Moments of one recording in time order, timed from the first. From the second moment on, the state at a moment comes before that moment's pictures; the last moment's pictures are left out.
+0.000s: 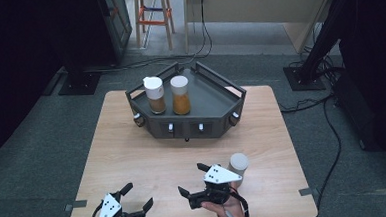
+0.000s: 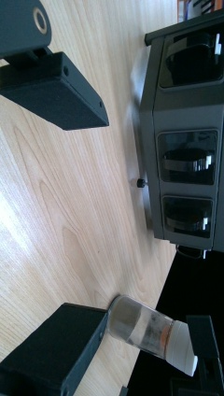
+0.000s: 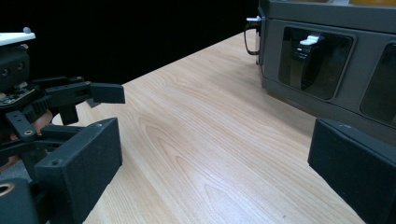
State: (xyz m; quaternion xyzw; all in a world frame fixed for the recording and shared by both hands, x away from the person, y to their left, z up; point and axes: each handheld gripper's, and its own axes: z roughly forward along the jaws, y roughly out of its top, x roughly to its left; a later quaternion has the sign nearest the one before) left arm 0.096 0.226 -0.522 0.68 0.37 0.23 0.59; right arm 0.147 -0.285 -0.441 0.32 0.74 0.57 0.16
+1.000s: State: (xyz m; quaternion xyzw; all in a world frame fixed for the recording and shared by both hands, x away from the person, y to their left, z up) left arm 0.094 0.224 -0.522 0.68 0.36 0.23 0.59; right arm 0.086 -0.353 -0.441 0.36 0.72 0.57 0.18
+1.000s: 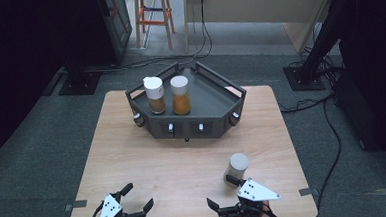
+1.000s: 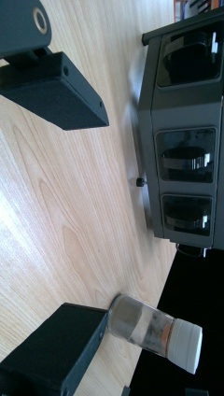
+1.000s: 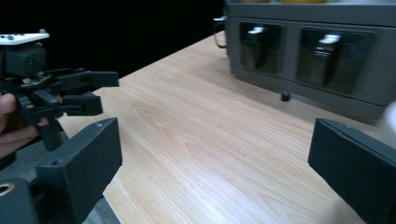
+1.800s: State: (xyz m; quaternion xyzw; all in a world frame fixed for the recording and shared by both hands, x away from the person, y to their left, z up) left arm 0.094 0.224 -0.522 0.68 0.36 0.23 0.59; right arm 0.077 -0.382 -0.443 0.42 0.70 0.53 0.23
